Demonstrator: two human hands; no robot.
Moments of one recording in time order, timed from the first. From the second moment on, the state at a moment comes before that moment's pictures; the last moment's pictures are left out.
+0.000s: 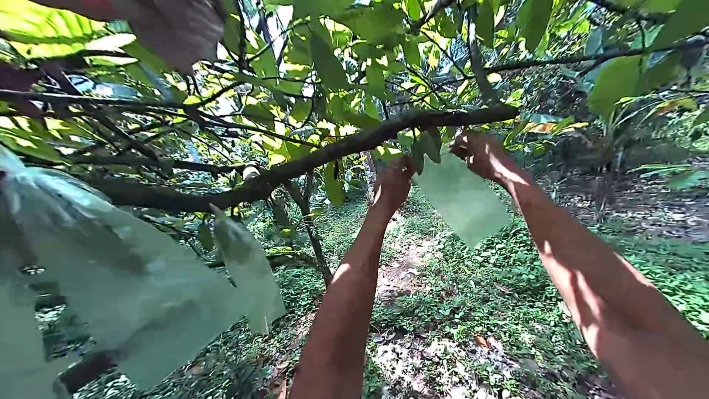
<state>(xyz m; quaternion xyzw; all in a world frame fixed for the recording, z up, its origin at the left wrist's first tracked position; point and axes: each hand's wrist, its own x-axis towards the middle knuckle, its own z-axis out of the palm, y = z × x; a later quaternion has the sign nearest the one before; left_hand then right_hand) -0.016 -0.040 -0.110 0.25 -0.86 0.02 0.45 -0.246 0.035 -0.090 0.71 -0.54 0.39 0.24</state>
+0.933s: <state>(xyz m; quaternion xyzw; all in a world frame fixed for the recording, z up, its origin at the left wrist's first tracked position) -0.022 -0.057 -0.078 0.09 -0.73 -0.15 0.66 -0.191 0.073 0.021 0.70 -0.65 0.18 0.21</state>
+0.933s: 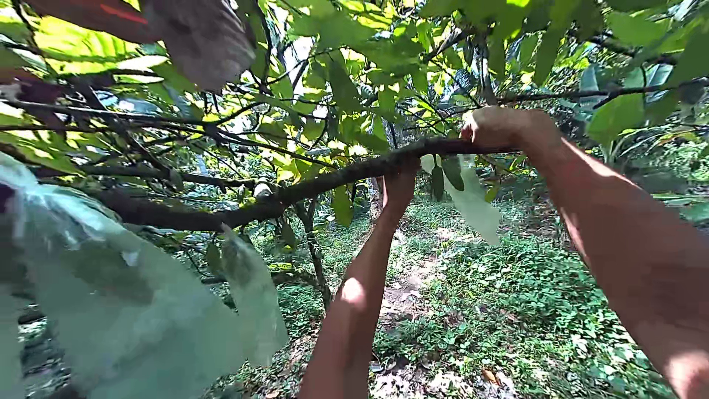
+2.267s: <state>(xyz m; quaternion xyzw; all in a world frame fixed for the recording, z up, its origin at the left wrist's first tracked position) -0.076 -0.054 -0.077 -0.23 -0.50 -0.50 0.67 -0.193 0.067 -0.007 0.66 -0.32 0.67 -0.08</state>
